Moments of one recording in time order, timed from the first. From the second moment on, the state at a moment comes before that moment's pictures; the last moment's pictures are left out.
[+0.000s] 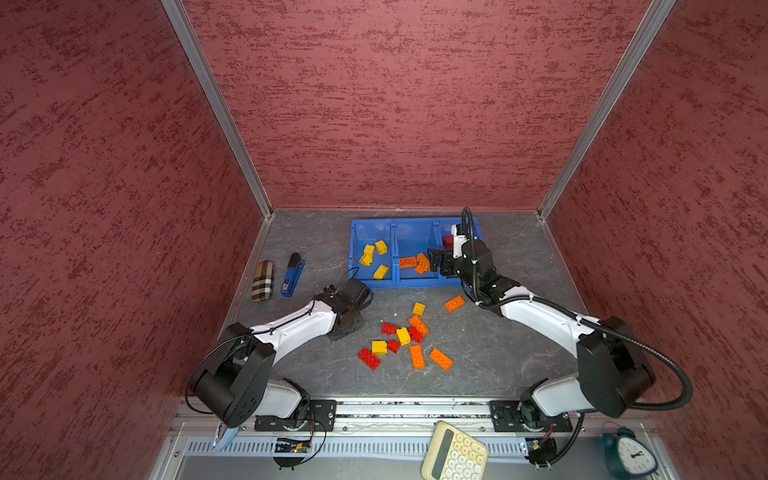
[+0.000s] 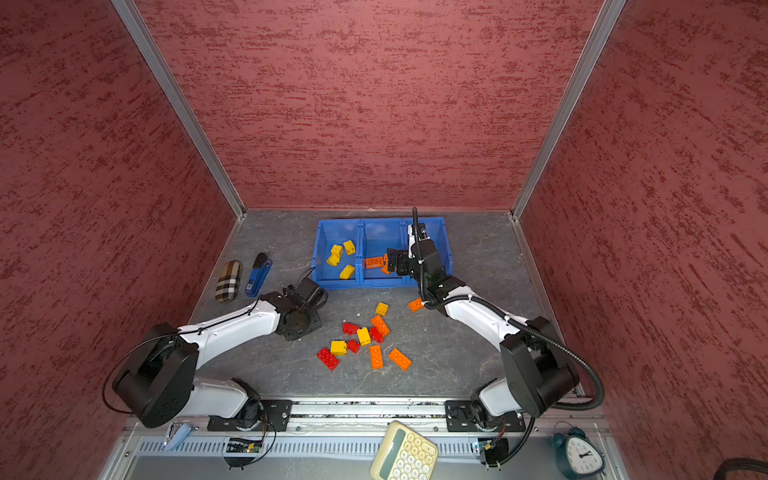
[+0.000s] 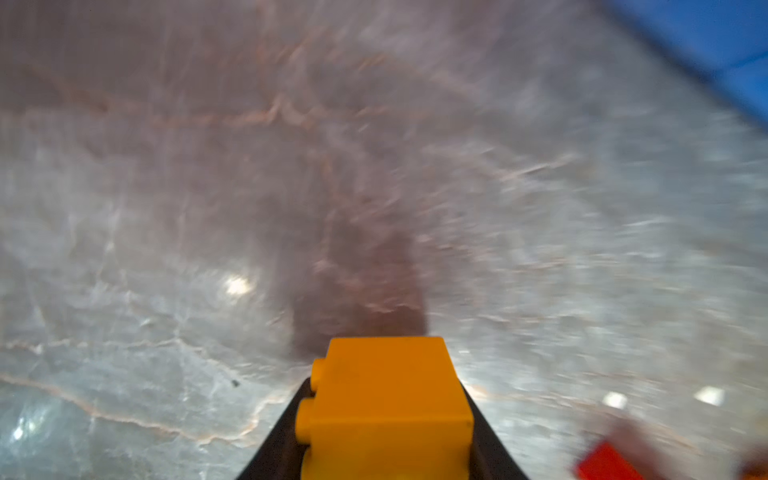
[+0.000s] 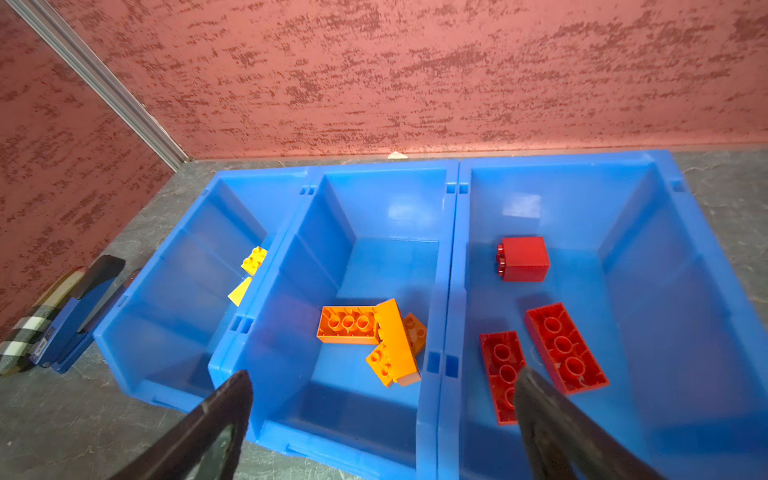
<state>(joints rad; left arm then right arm) -0.57 1.40 0.77 -0.67 -0.20 -0.99 0.52 1.44 0.89 0.18 0.12 0.33</state>
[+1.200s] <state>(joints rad) -0.50 1.91 1.51 -0.58 -0.25 -0.59 0.52 1.22 0.58 -0.06 0.08 0.50</state>
